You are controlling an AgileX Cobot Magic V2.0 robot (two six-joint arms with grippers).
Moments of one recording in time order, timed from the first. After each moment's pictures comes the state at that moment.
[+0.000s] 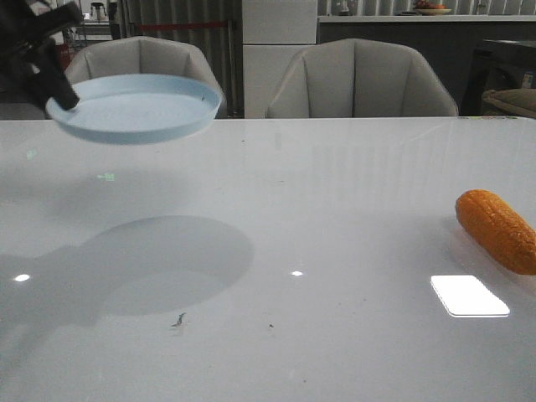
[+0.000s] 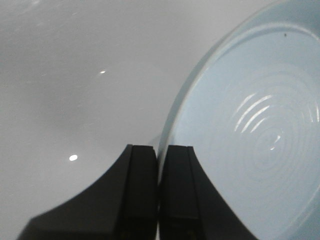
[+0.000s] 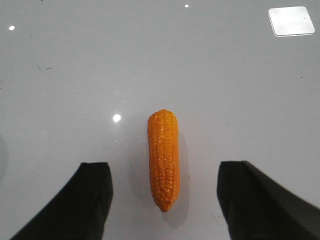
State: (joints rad) left arm 0.01 2.03 -1.86 -0.55 1.19 0.10; right arm 0.01 0.97 -0.78 0.11 0.49 0.07
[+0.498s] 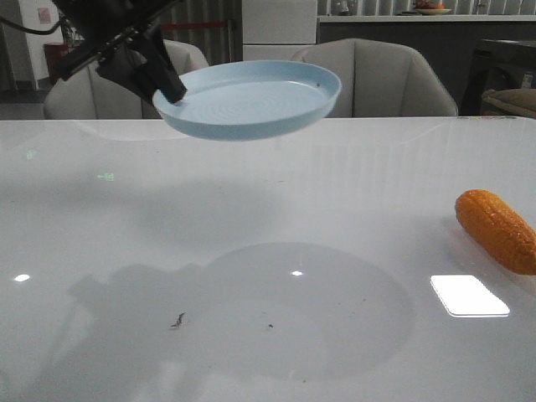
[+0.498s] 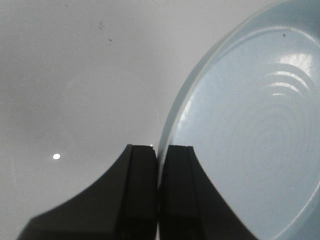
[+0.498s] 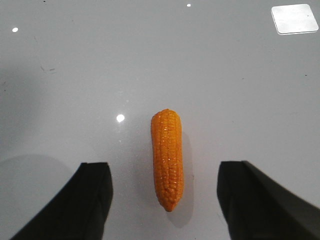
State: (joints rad) left arm -0.25 2.03 -1.87 -0.55 1.19 0.09; right arm 0.01 0.97 -0.78 0.13 0.49 0.07
